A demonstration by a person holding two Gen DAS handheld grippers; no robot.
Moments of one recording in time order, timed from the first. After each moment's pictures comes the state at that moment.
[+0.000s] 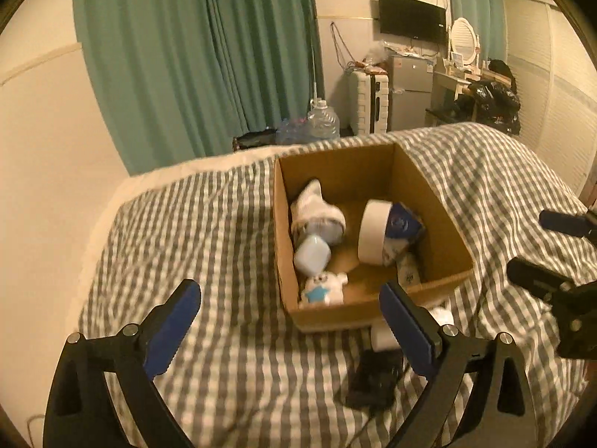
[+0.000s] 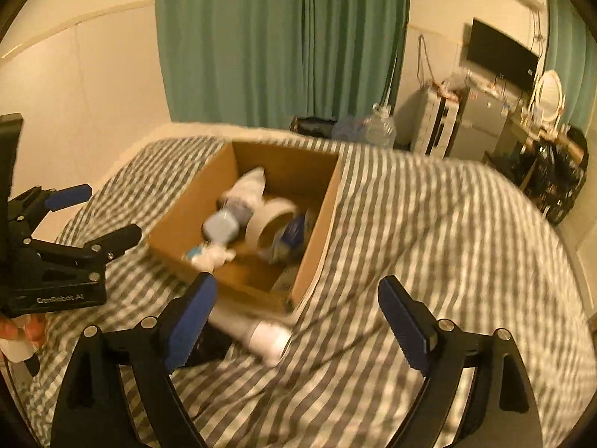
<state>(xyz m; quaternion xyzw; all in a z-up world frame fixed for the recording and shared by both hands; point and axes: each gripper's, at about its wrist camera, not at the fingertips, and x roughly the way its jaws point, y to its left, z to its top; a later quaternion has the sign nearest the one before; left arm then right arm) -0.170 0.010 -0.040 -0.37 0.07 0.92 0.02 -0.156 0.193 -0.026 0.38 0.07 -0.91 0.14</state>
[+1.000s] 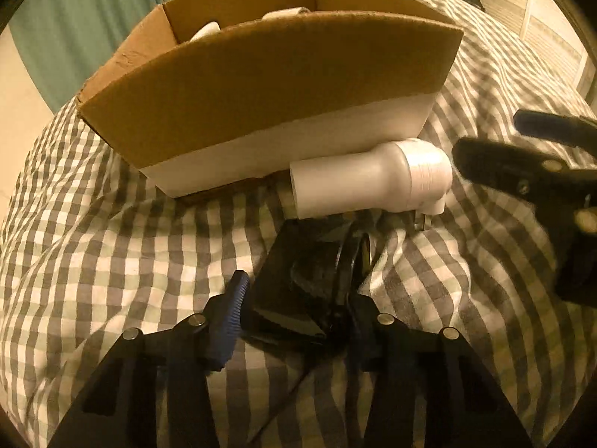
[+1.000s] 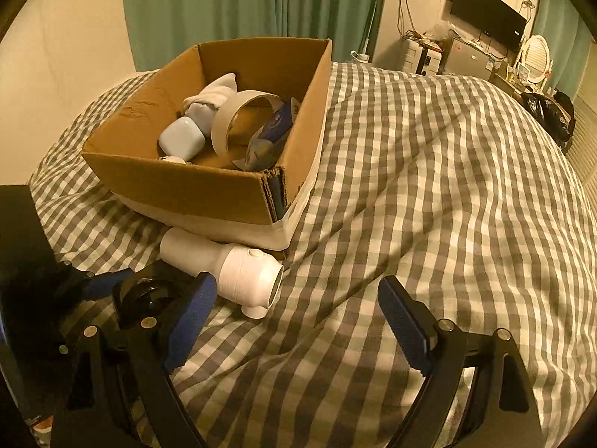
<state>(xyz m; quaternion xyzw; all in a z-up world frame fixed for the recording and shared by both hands) -0.156 0.069 -0.186 -0.51 0.10 0.85 0.09 -0.163 0.182 -0.125 0.45 0.07 -0.88 0.07</state>
